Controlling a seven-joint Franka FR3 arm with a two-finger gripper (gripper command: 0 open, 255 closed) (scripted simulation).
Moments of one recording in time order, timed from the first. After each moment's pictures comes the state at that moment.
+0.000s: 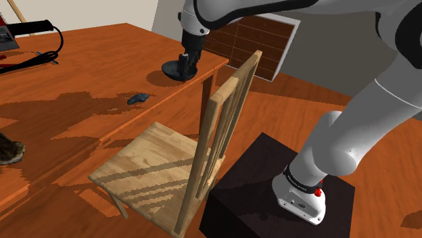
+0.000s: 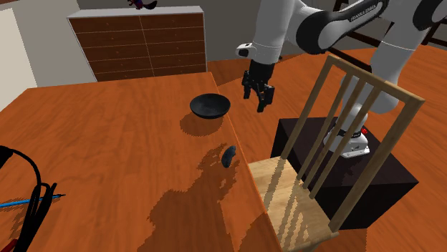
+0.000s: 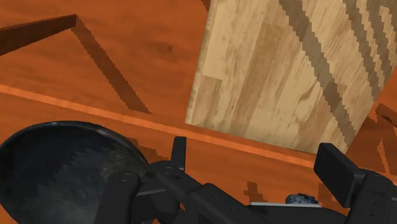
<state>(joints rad) 0.13 -0.16 0.10 -2.04 0.02 2.00 -0.15</state>
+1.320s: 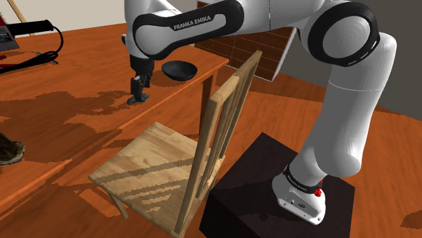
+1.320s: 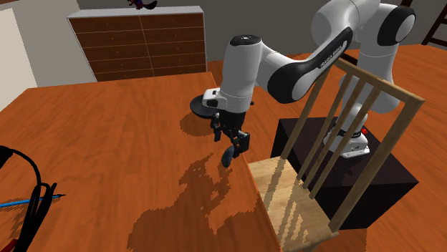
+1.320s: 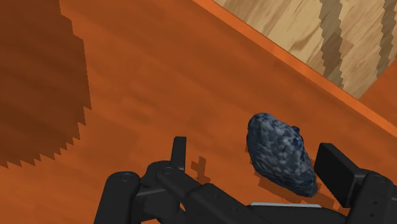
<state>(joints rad) 0.23 0.31 0.18 -1.67 -0.06 2.11 -0.22</state>
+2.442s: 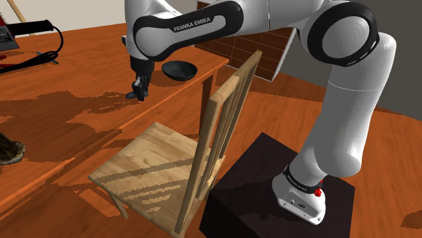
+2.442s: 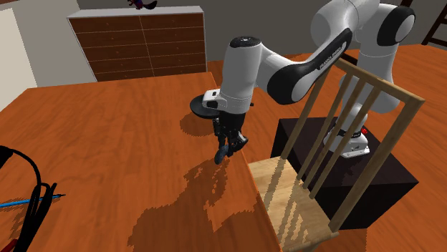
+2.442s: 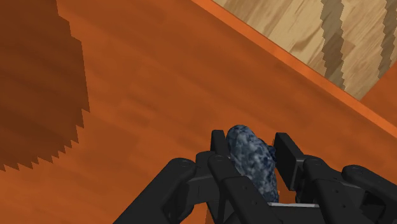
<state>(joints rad) 0.23 0.31 0.18 -1.68 -0.06 2.11 -0.22</state>
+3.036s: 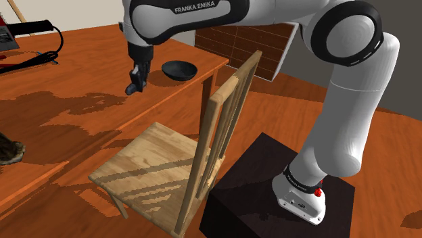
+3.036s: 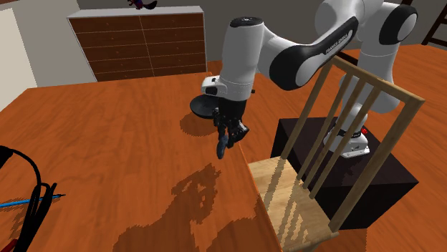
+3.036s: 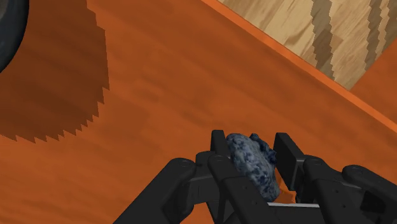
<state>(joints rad) 0.23 0.29 0.18 -1.60 -0.06 2.02 -0.23</state>
